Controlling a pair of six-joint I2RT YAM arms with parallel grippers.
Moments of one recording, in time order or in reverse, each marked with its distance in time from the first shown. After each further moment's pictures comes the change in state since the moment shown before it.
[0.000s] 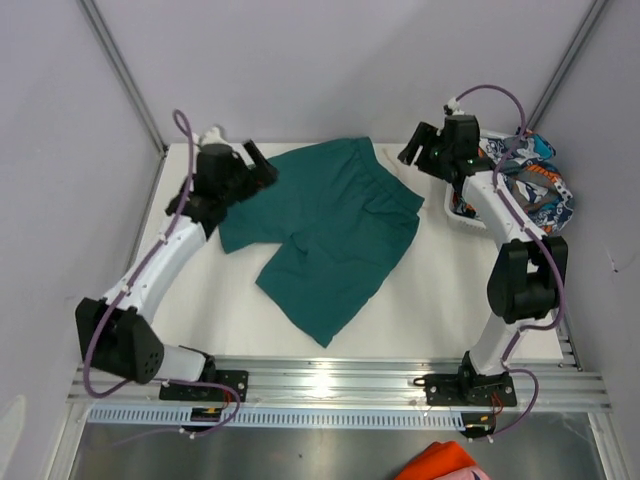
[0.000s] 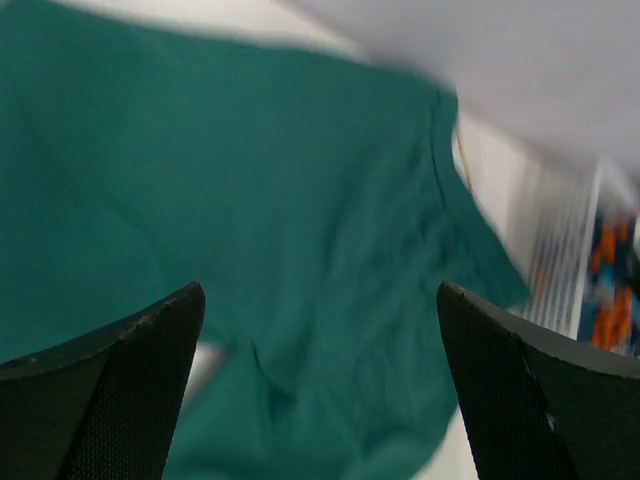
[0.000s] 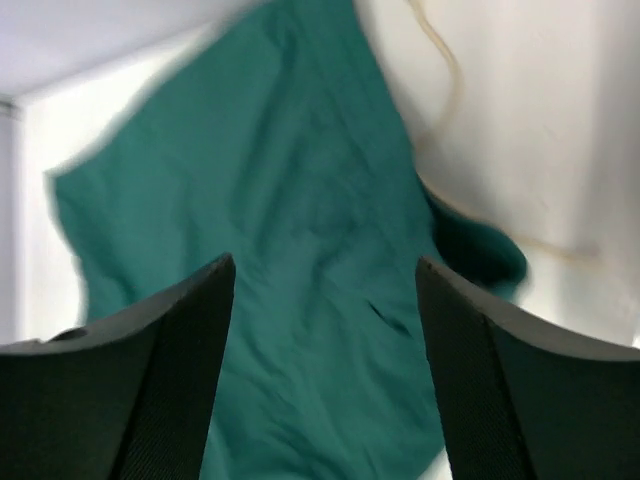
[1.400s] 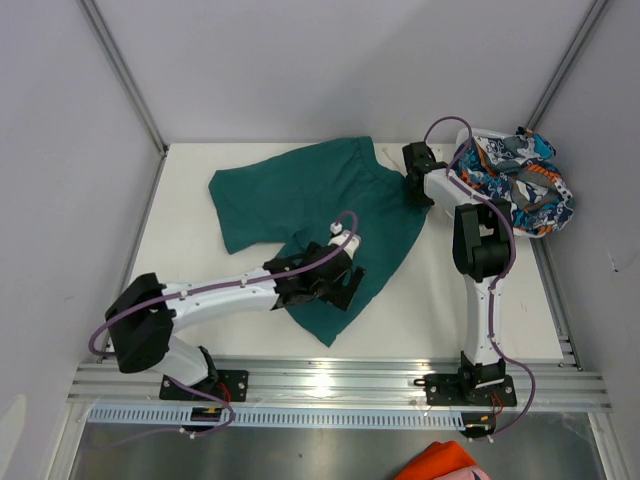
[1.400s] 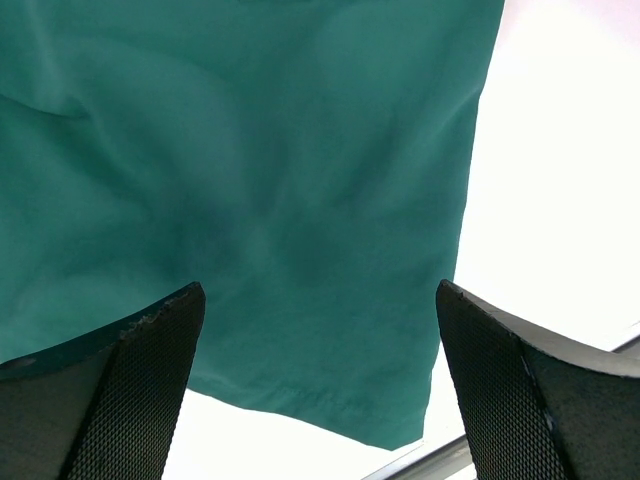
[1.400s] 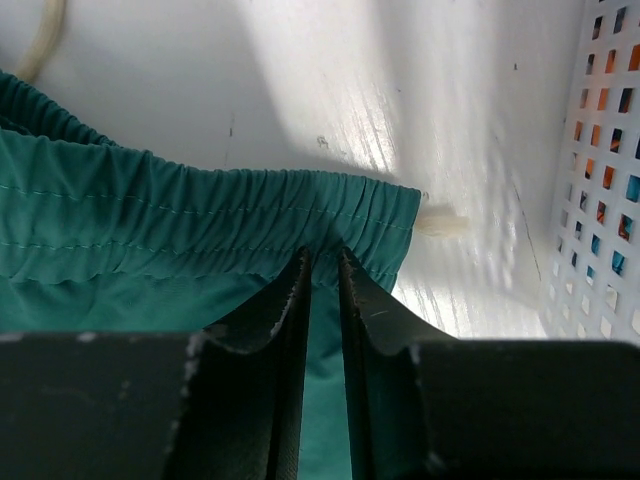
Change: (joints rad) left arm -0.856 0.042 -0.313 -0.056 -0.233 0.289; right arm 0.072 0.400 0.137 -0.268 0.556 -0.093
